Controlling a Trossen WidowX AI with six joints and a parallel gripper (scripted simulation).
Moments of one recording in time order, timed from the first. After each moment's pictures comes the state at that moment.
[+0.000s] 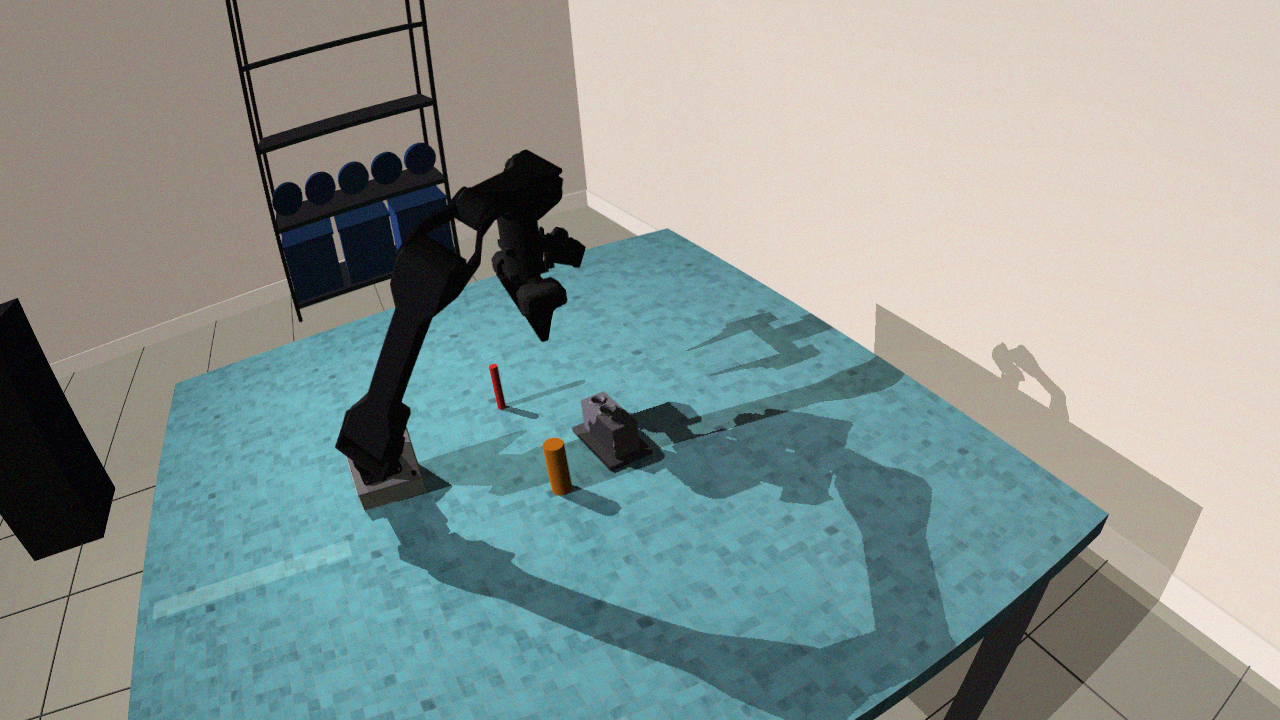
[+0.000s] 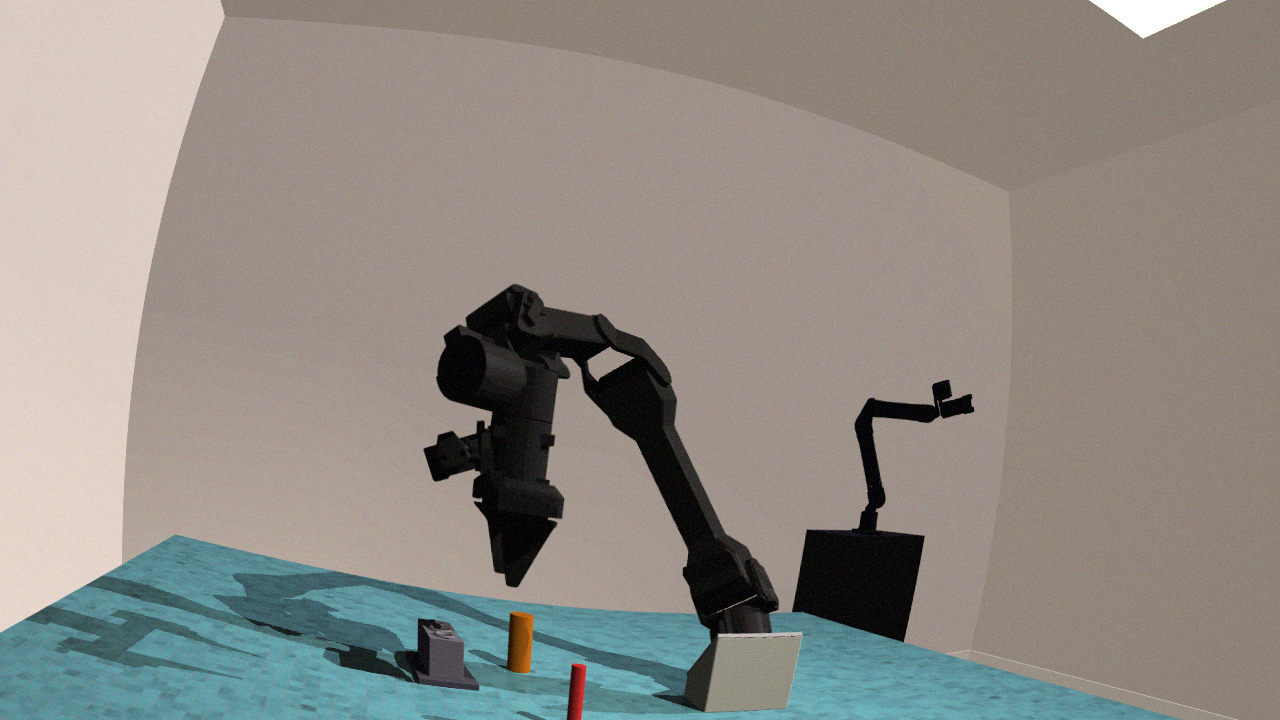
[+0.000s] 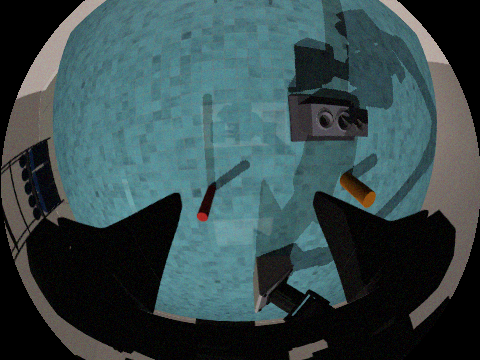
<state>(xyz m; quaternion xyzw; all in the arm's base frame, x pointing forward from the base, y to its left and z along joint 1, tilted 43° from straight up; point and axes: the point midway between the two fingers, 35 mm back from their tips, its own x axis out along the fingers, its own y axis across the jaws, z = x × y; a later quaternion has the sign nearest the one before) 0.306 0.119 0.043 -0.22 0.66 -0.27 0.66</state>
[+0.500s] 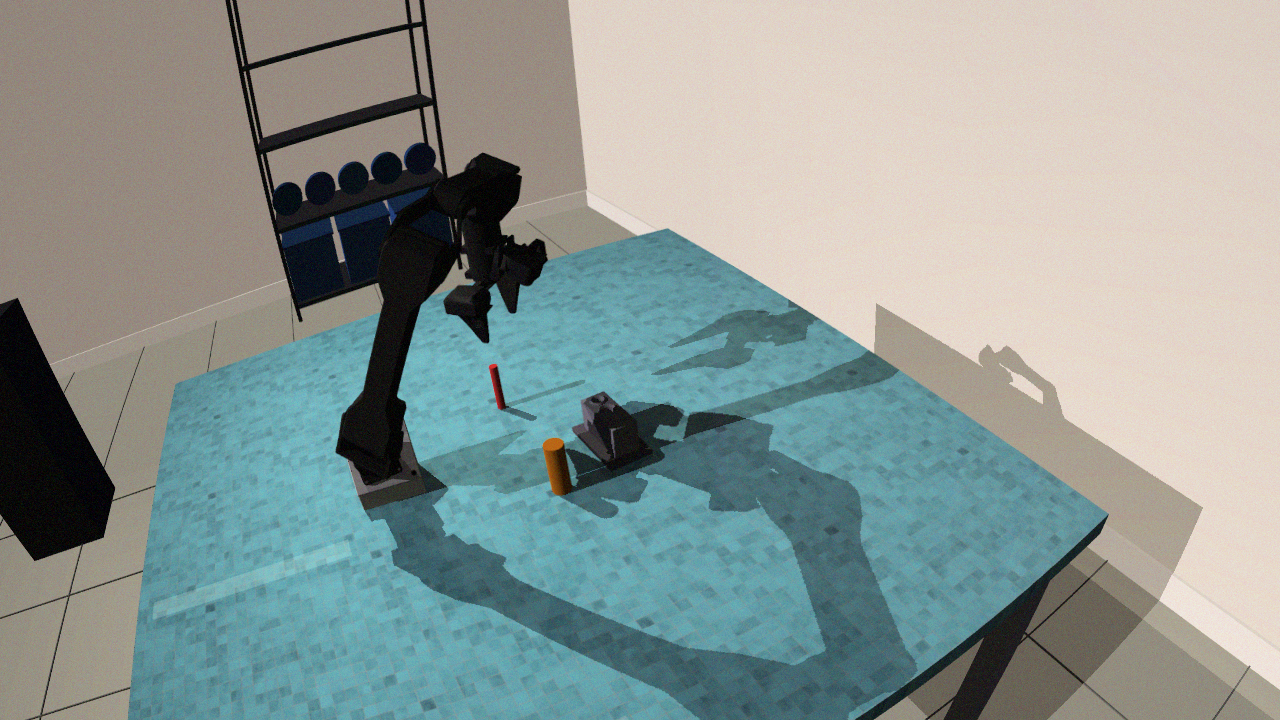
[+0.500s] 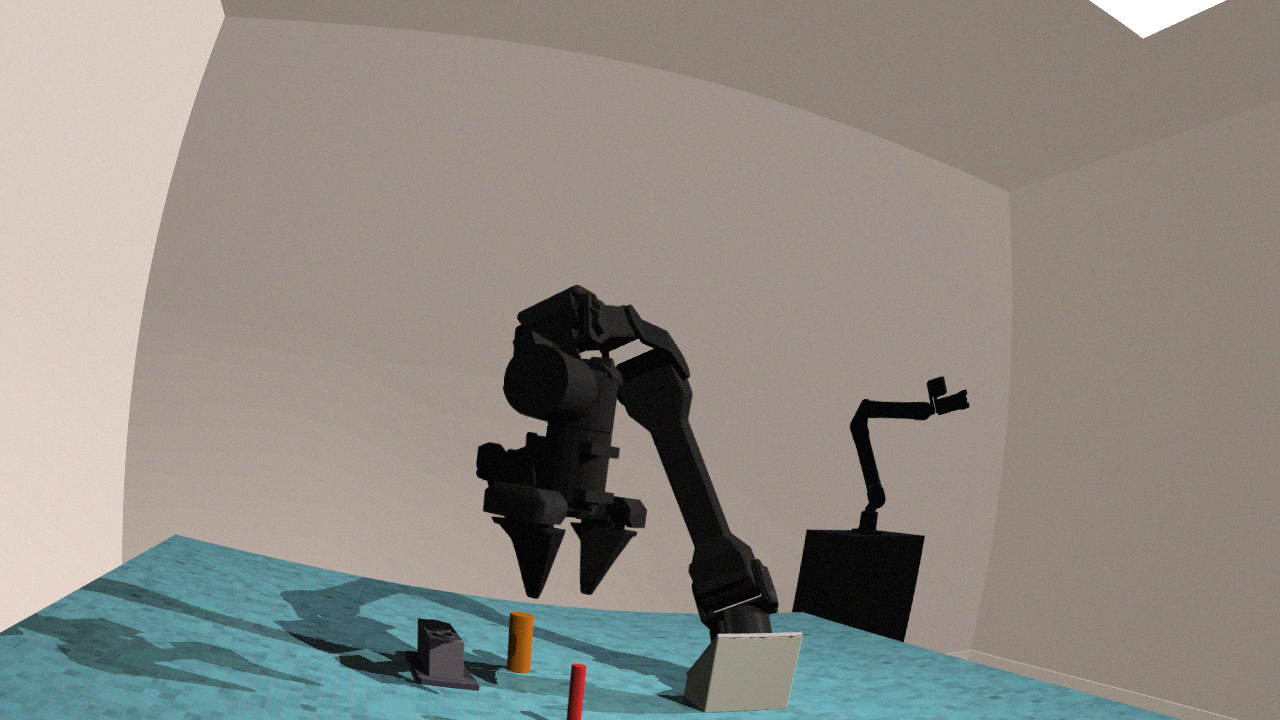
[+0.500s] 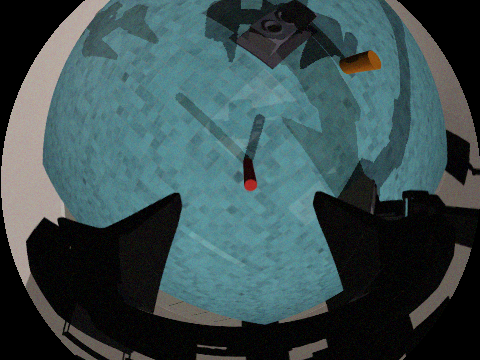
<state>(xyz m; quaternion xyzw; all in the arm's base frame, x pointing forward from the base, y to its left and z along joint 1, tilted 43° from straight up) 0.262 0.150 0.013 0.03 0.51 -0.50 0.70</state>
